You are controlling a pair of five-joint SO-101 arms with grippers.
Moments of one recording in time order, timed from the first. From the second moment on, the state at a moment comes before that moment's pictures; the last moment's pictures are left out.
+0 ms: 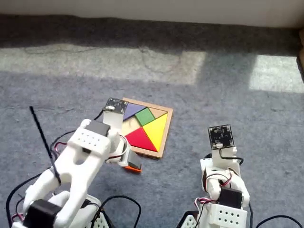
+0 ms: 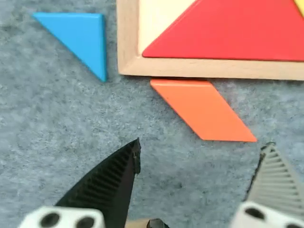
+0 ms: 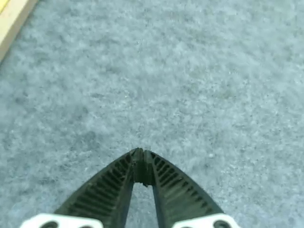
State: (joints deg) left arm 14.5 -22.4 53.0 69.2 15.8; right arm 6.0 -99.1 96.0 59.0 23.5
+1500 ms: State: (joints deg) left arm 9.1 -20.4 58.9 55.7 11.2; right arm 6.0 -100.4 96.0 60.8 23.5
